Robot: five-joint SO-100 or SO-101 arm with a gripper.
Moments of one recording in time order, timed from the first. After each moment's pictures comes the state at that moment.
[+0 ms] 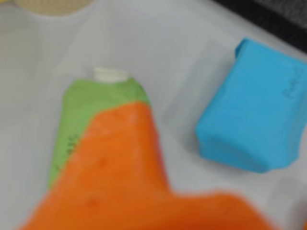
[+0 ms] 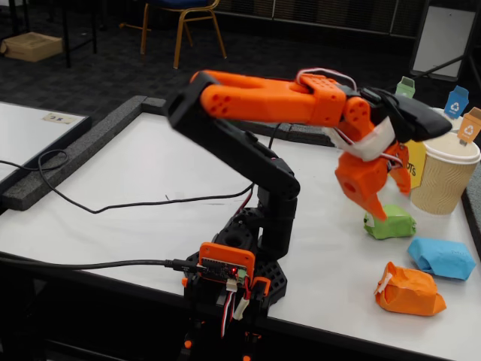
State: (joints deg) arm 55.4 139.9 151.2 53.6 -21.4
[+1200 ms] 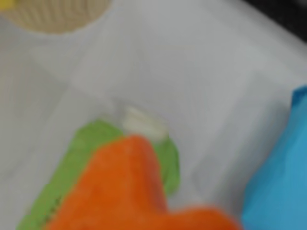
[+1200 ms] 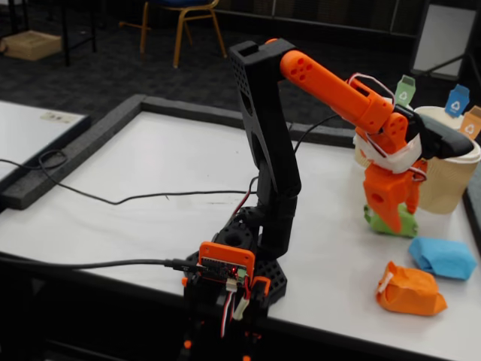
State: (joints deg) arm 52.7 107.9 137.5 40.2 -25.7
